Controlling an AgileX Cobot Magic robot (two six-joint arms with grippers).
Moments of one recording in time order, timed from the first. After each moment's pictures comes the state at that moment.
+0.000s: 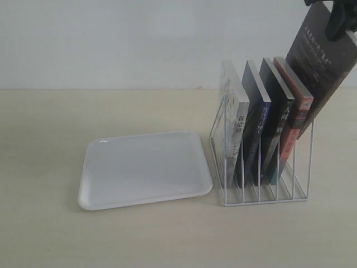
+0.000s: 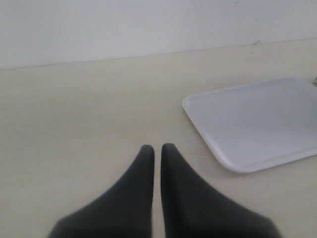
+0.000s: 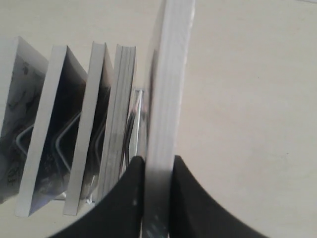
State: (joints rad) left arm -0.10 0.00 0.00 -0.04 0.33 0.08; right arm 0.16 1.65 -1.76 0.02 1.23 -0.04
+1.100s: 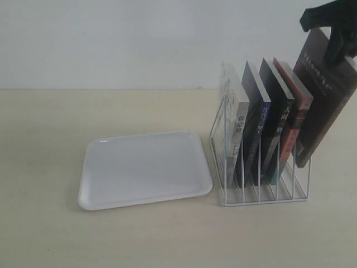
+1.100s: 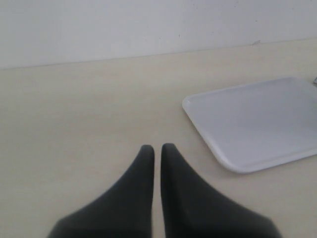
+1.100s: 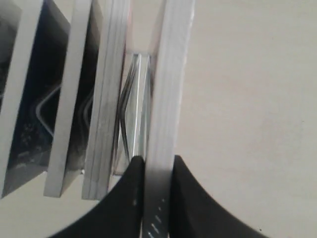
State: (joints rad) left arm -0.10 0.00 0.00 -0.04 0.33 0.08; right arm 0.16 1.66 -1.65 0.02 1.24 -0.03
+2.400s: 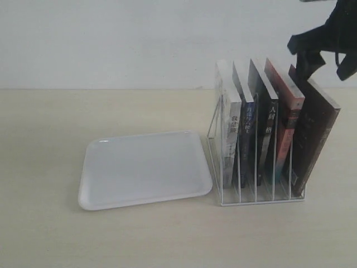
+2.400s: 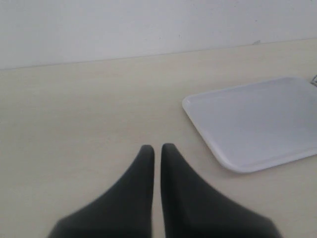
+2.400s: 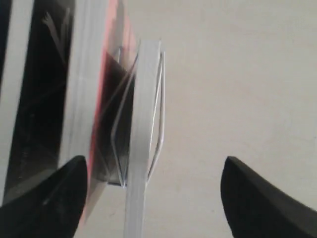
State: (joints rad) left arm -0.10 0.00 0.00 -0.04 0.33 0.08; right arm 0.15 1.75 -1.68 0.05 1.23 -0.10
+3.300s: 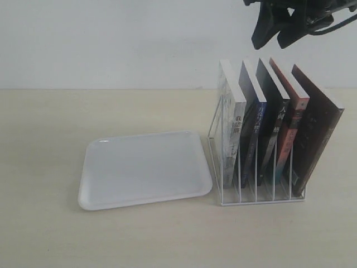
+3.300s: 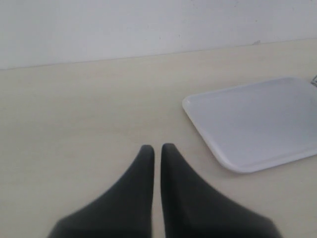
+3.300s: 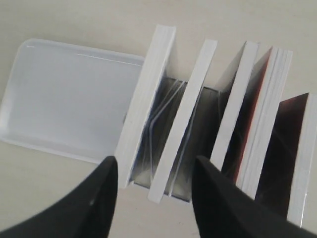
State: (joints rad) left arm -0.10 0.00 0.00 -0.04 0.33 0.08; right arm 0.34 1.65 -1.75 0.17 1.22 -0.03
